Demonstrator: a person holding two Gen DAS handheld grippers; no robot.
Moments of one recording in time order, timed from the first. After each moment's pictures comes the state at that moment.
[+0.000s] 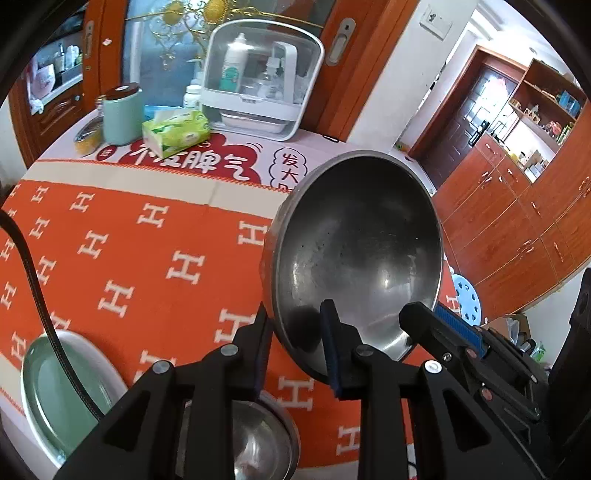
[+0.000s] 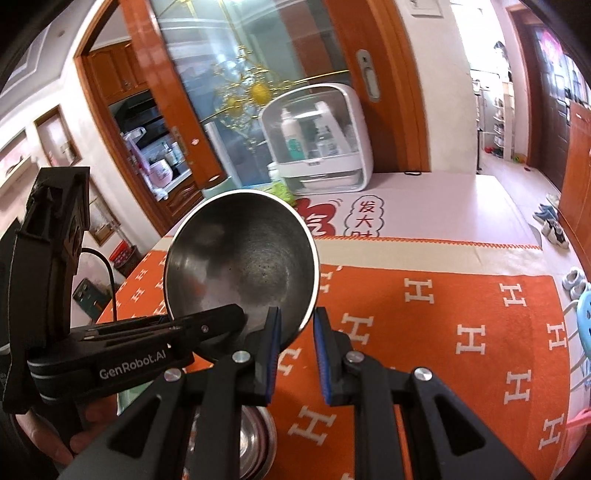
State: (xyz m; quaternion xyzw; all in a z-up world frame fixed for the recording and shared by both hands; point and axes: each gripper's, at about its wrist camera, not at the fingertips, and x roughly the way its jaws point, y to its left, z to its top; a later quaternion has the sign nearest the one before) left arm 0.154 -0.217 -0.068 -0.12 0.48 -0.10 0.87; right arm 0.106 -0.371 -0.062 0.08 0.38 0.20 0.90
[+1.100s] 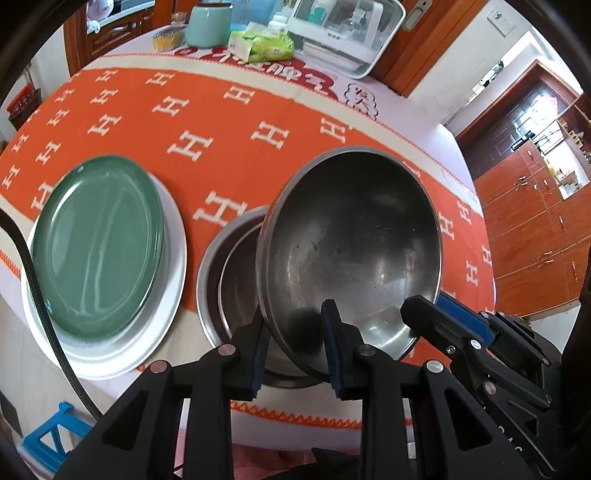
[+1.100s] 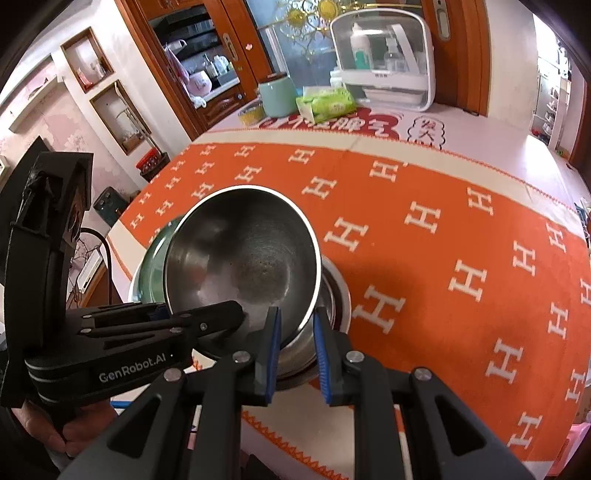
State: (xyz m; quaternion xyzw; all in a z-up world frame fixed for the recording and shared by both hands) left arm 0.037 -0.170 -0.134 -0.17 0.56 -0.02 0.81; right arm 0.029 -0.312 -0.116 0.01 0.50 0.26 0.83
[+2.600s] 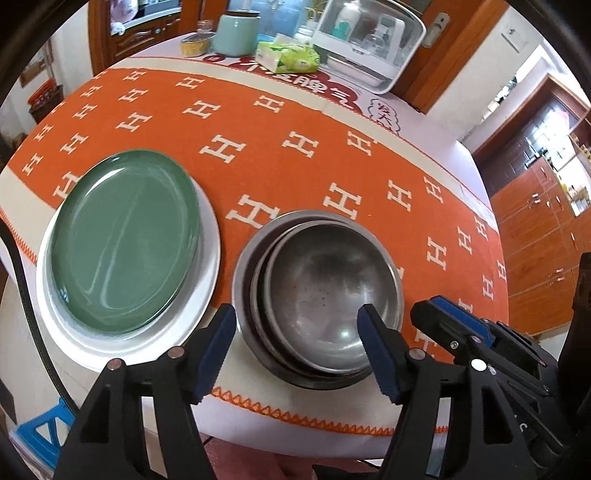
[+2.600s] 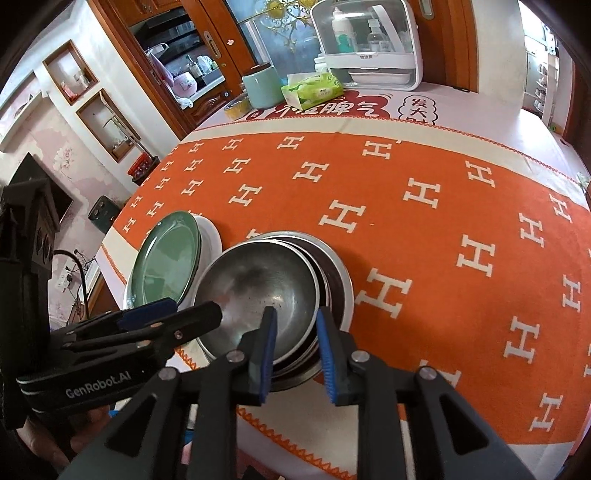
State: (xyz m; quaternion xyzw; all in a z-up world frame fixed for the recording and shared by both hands) left arm 0.021 -0.150 -0.135 -0.18 0.54 0.02 0.82; right arm 0.037 -0.313 -0.129 0.04 0.51 0.25 0.82
